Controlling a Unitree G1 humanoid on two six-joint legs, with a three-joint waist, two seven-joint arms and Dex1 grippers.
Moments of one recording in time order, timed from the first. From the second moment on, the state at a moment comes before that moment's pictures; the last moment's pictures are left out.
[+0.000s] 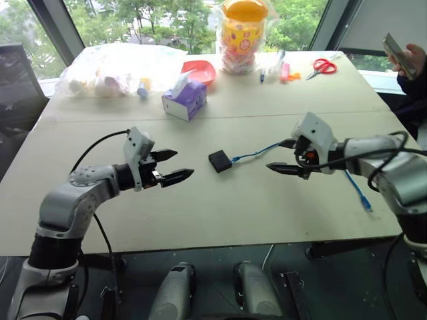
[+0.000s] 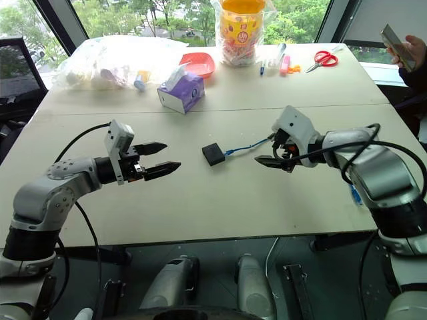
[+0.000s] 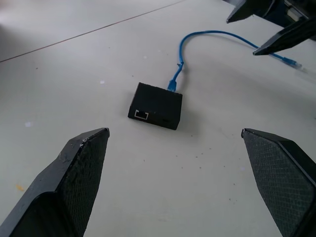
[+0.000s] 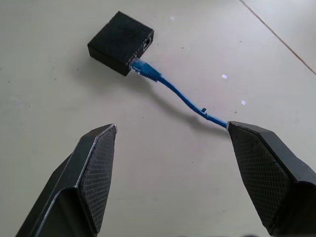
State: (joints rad) left arm -0.38 0.63 0.04 -0.23 -0.61 0.73 -0.80; right arm -0.73 -0.90 0.27 -0.05 0.32 0.74 0.97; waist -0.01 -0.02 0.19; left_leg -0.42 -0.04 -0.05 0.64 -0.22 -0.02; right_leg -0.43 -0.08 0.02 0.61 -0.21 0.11
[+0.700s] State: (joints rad) left arm -0.32 0.62 0.06 -0.26 -0.58 0.69 -0.76; right arm -1.21 -0.41 0.50 1.06 -0.13 0.18 1.25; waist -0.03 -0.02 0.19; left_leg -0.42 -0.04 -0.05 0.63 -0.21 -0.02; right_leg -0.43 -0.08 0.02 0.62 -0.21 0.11
